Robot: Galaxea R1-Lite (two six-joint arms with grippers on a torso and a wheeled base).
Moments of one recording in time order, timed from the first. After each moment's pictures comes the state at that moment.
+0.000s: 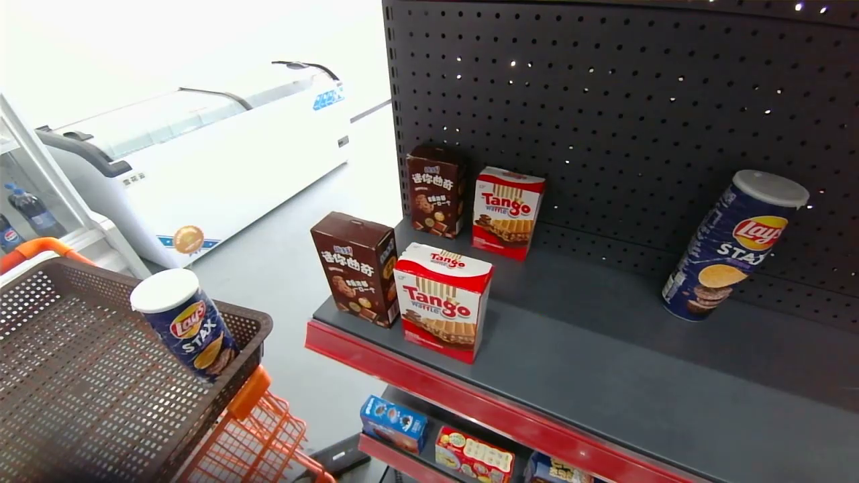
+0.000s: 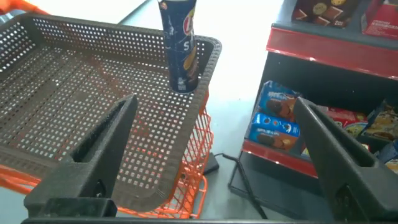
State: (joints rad) left arm 0.00 0.24 -0.20 0.04 0.02 0.02; right arm 0.00 0.00 0.00 0.00 -0.03 0.00
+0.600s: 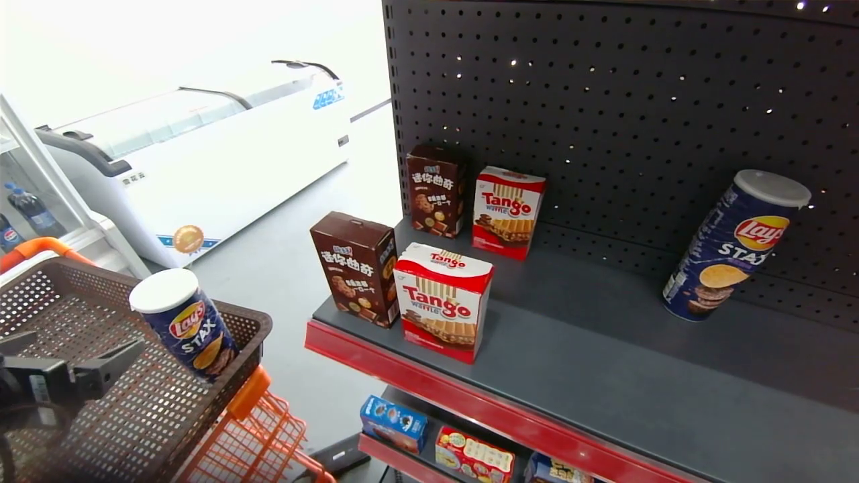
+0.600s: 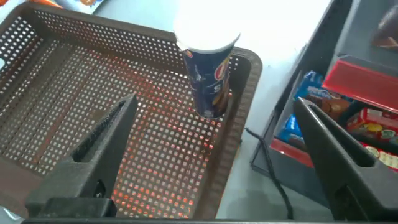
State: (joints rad) left arm 0.14 1.06 -0.45 -0.30 0.01 0.09; right arm 0.00 0.00 0.00 0.00 -0.03 0.00
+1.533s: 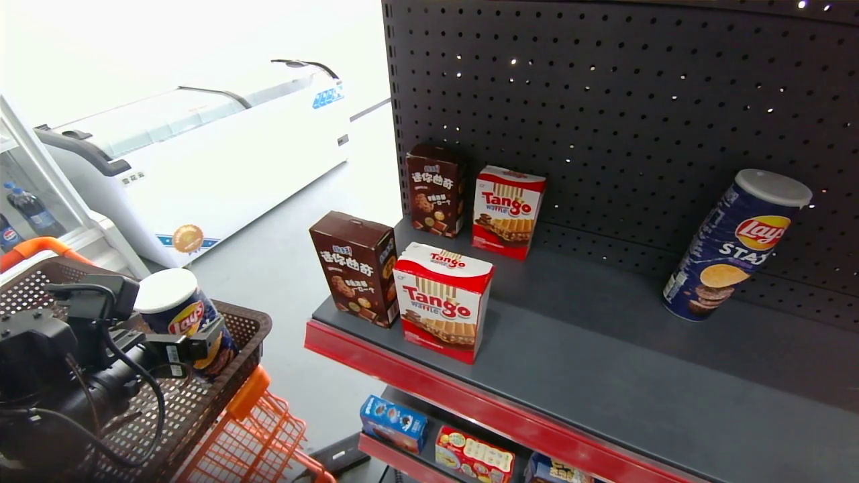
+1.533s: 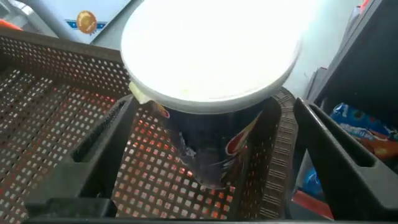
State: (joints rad) left arm 0.16 1.78 -0.21 -1.40 -0.03 0.11; right arm 0.00 0.00 0.00 0.00 -0.03 0.00
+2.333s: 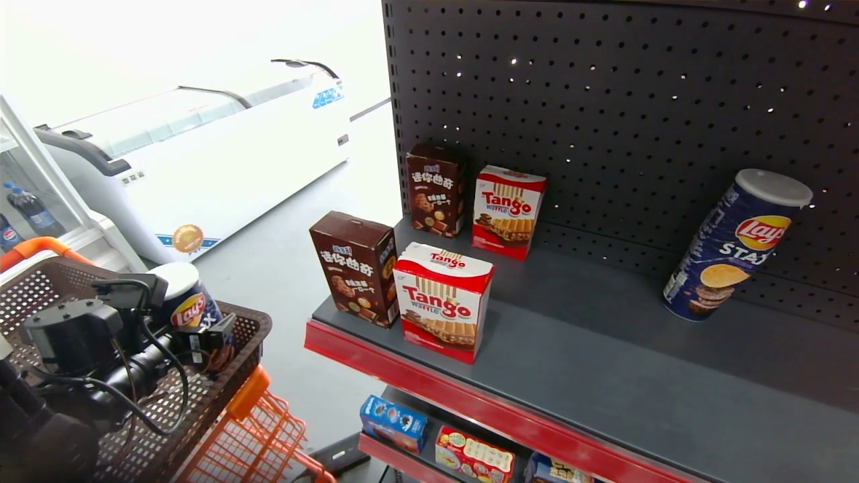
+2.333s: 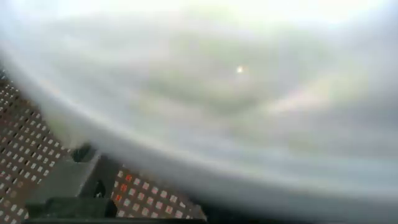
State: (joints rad) left arm 0.20 1.99 -0.37 -1.41 -0.03 0.11; right arm 0.00 0.00 0.00 0.00 -0.03 0.00
